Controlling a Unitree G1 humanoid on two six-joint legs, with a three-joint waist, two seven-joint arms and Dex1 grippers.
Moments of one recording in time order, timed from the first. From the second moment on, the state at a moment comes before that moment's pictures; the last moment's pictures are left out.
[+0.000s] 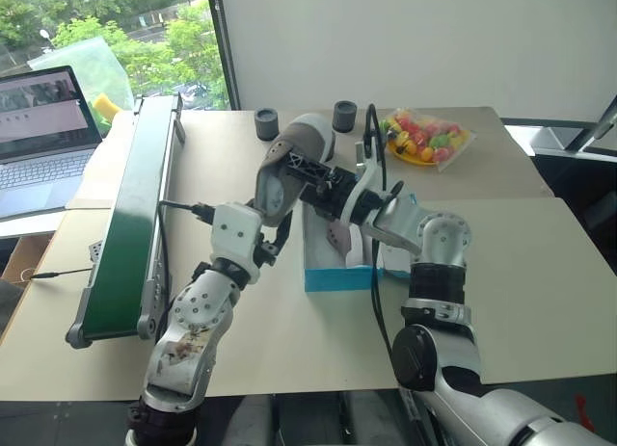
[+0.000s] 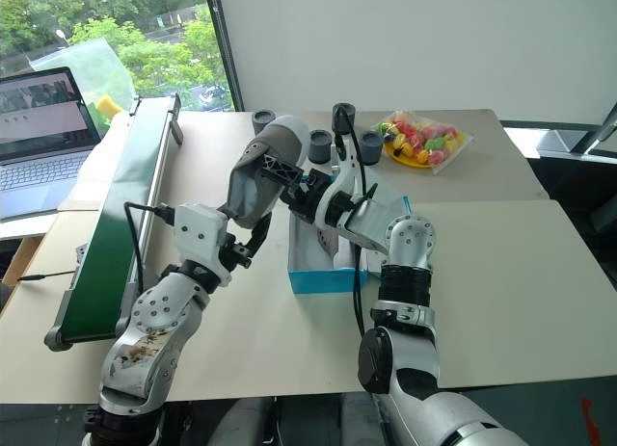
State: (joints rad) left arm -0.16 0.22 -0.12 -0.61 -0.12 0.55 -0.17; right arm -0.89 0.09 -0.44 0.26 1.07 1.19 0.07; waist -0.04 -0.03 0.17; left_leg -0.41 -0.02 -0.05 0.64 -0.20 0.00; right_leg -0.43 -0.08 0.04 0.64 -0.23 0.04
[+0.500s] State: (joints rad) left arm -0.17 0.24 -0.13 -0.61 -0.11 0.54 -0.20; right arm -0.89 0.09 -0.41 0.22 1.11 1.16 0.01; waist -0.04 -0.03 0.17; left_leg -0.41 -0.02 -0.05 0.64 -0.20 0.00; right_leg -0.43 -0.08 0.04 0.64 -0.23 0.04
